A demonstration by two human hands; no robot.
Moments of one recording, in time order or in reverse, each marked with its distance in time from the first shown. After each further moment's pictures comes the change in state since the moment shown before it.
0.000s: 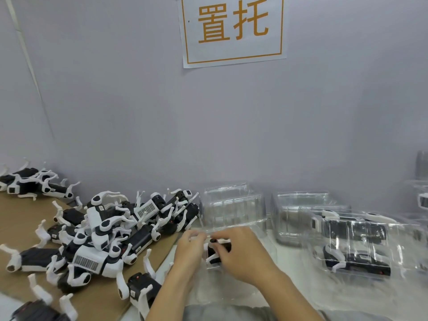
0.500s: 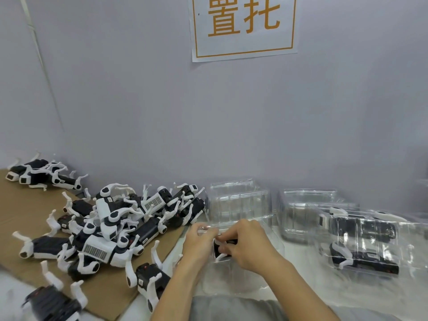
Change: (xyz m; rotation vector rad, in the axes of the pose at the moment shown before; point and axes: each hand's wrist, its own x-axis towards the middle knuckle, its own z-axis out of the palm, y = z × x) left_hand 0.003 -0.005 0.004 -0.012 0.011 0.074; right_hand 0.008 -0.002 -0.002 0.009 -0.111 0.107
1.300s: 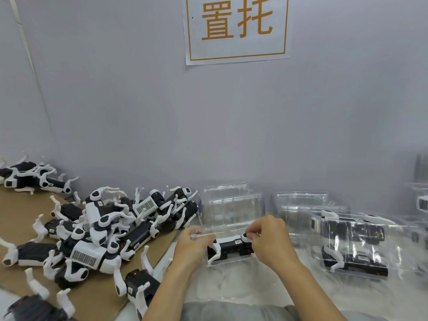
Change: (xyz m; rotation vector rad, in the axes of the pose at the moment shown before) left_hand 0.004 0.000 -0.003 -0.011 -0.046 -0.033; right_hand 0.000 0.044 -0.024 -0.043 0.306 0.201
